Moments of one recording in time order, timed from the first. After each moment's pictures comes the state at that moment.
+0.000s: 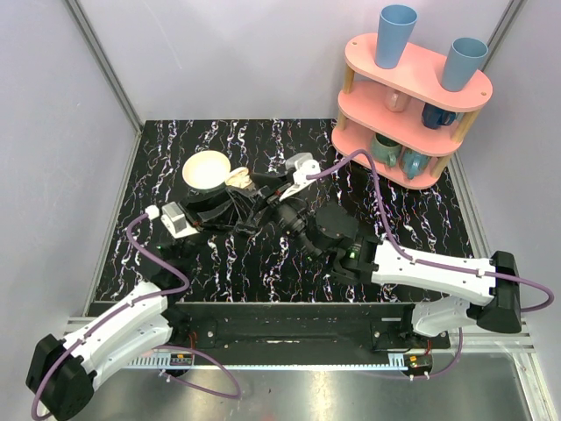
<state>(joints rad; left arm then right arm) -0.63 0.73 0.36 1.04 0.17 -0.21 1.28 1.34 1.20 0.44 0.52 0.19</state>
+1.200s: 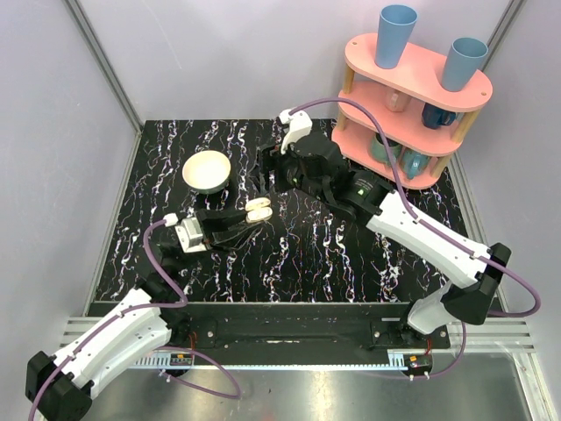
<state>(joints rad) -0.63 0.61 0.39 0.75 0.51 -0.11 0.96 1.51 1.65 -0.41 0.19 0.38</state>
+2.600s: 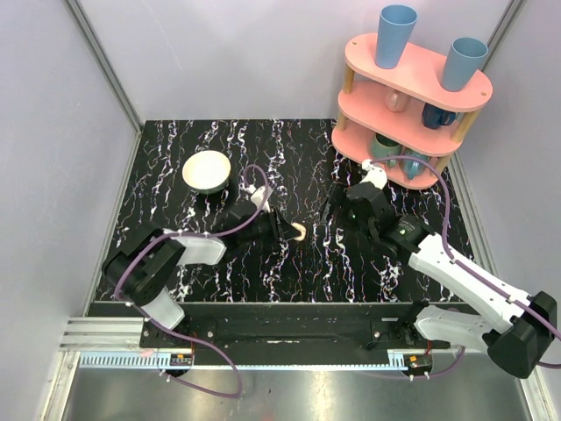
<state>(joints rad) -0.65 1.57 0.56 0.58 0.34 -0.80 0.74 1.10 0.96 -0.47 0.34 0.75</state>
